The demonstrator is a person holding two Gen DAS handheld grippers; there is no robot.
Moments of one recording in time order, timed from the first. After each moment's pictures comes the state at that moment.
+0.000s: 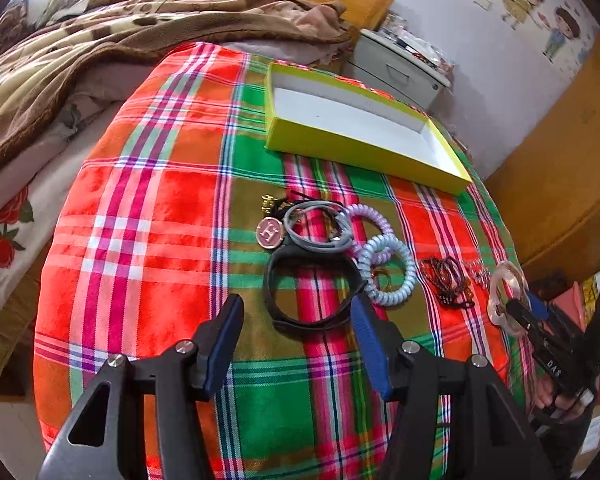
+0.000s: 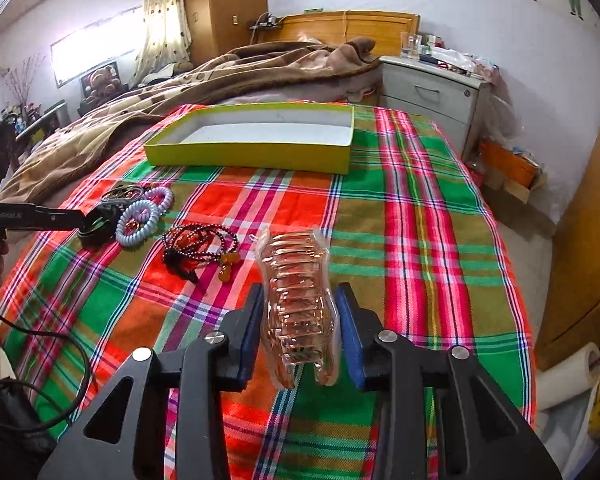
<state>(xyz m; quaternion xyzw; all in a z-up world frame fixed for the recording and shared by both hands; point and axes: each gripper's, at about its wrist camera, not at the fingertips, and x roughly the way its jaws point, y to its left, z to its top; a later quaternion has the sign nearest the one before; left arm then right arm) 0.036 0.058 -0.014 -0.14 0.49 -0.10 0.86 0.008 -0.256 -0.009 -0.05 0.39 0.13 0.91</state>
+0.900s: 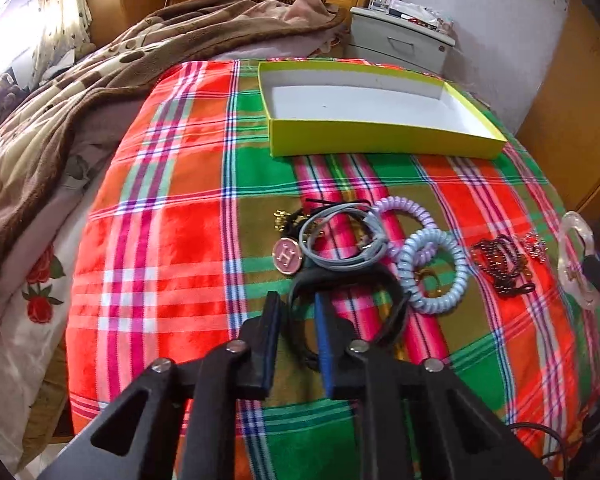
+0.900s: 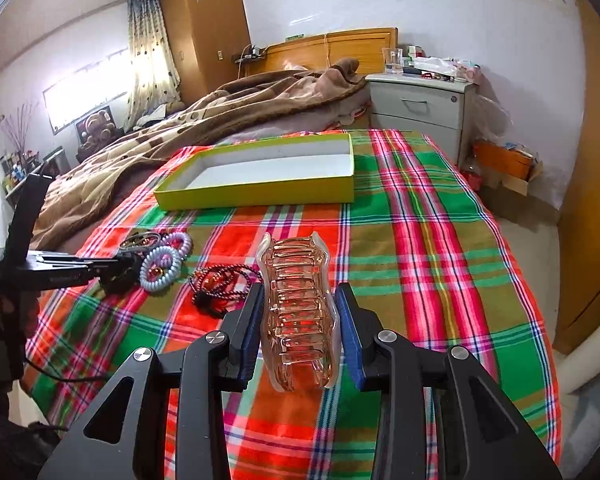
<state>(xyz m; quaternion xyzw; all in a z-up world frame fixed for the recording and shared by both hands) 0.059 0.034 -0.022 0.00 0.49 -0.07 0.87 0.002 -0.247 0.007 0.02 0.34 0.12 0.93</state>
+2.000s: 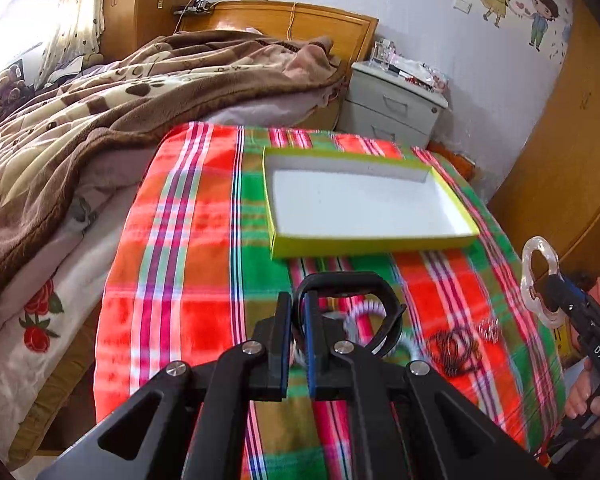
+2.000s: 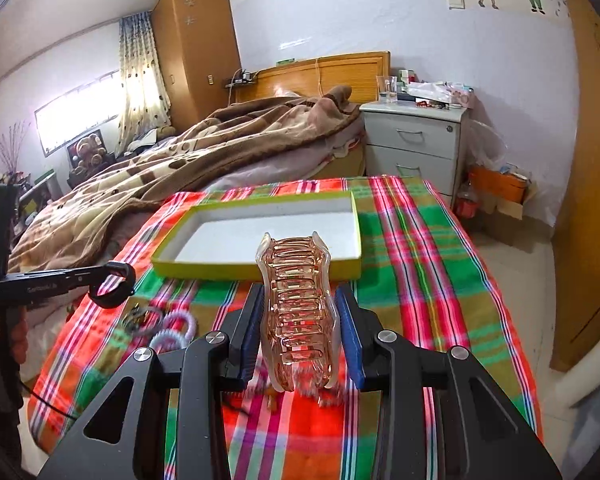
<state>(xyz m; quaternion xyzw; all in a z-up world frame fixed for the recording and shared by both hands) 0.087 0.053 0.042 -0.06 0.42 -0.09 0.90 0.052 -0.228 0.051 0.03 0.31 0.10 0.95</state>
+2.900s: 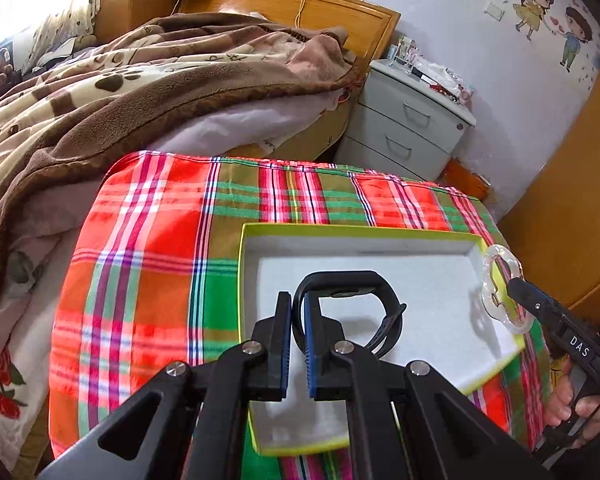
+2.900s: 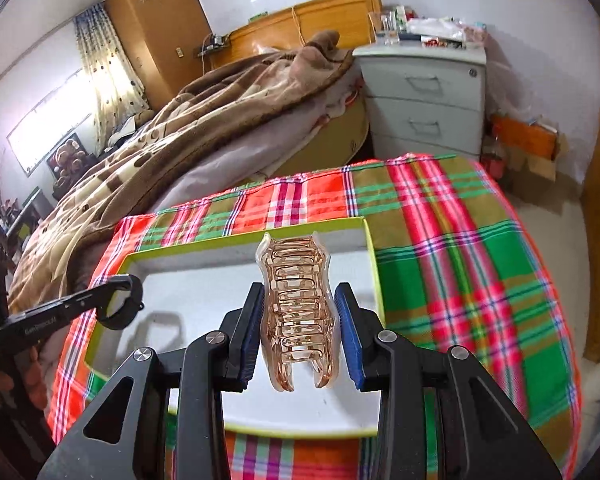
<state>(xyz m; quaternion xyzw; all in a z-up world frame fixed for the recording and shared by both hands) 0.247 0.037 0.013 -0.09 0.45 -0.09 0.88 0.236 -0.231 0.014 0.09 0.40 0.10 0.90</state>
